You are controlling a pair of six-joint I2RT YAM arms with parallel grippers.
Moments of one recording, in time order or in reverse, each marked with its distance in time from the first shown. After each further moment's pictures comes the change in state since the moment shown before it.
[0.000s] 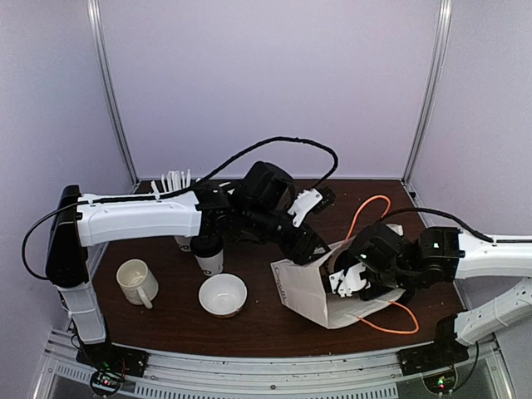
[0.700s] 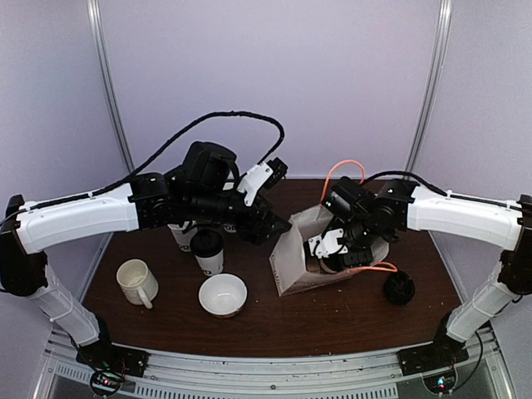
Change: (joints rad) left arm 0.072 -0.318 -0.195 -0.025 -0.165 0.074; right arm -0.235 0.352 0.356 -0.173 -0.244 0.003
